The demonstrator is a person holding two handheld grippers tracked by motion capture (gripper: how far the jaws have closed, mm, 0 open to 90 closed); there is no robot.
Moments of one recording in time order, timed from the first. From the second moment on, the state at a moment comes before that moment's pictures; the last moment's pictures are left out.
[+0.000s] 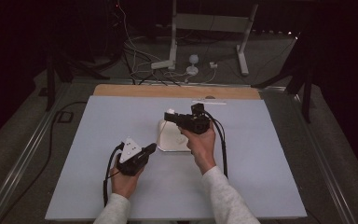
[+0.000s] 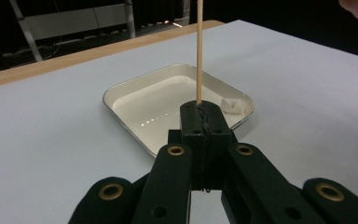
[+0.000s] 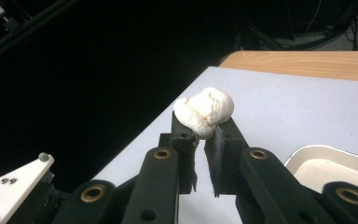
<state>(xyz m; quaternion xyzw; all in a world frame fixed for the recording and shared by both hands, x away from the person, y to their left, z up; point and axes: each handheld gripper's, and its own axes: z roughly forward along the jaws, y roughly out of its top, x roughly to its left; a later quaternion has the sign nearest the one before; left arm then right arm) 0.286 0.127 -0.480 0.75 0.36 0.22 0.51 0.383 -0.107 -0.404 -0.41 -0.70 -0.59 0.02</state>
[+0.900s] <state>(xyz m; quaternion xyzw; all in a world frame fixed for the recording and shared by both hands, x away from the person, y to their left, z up) 0.289 0.144 -0.489 0.75 0.40 0.21 0.49 0.384 -0.152 -0.365 -0.39 -0.71 -0.58 -0.06</state>
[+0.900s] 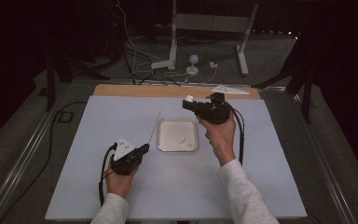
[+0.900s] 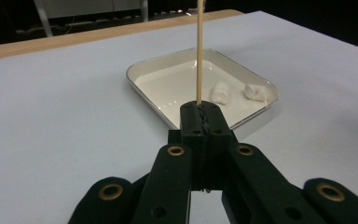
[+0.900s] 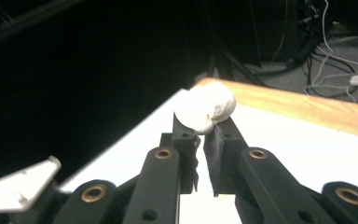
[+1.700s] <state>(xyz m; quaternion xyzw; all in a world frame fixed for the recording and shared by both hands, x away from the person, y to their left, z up) 0.299 0.114 -0.496 0.79 0.36 0.13 0.47 0.389 -0.123 -0.455 -0.39 -0.80 -0.46 0.01</state>
